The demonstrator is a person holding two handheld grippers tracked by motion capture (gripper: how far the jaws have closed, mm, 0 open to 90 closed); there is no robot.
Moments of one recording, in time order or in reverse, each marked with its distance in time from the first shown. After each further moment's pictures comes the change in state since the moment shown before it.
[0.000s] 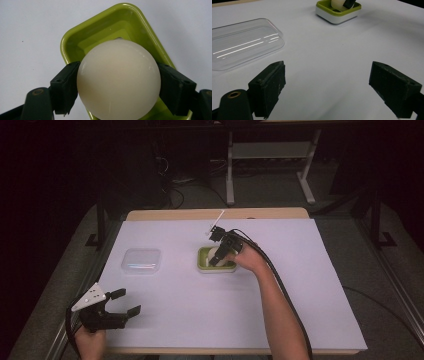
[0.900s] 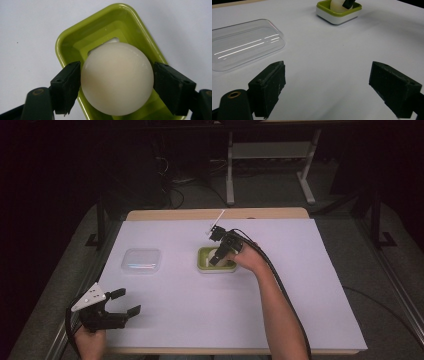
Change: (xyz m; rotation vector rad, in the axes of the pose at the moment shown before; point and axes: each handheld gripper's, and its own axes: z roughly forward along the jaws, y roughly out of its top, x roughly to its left) left arm -0.001 0.000 0.000 -0.003 0.005 0.004; right arm -0.001 0.000 -0.001 0.002 -0.024 0.011
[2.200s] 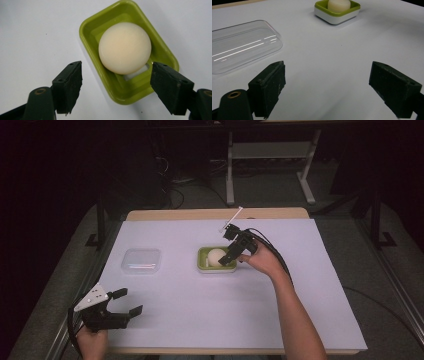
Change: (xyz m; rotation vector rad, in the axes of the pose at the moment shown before) left arm -0.003 0.002 0.003 0.007 -0.002 0.013; right arm 0.004 -0.034 -0.042 -0.095 0.036 0.003
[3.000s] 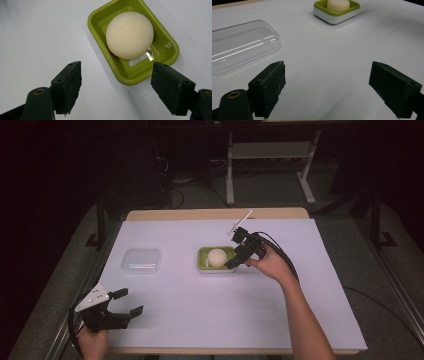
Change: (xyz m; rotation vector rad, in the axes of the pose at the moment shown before) left arm -0.001 0.000 0.001 0.005 -0.001 0.007; right arm 0.009 -0.022 -0.019 -0.038 0.000 0.012
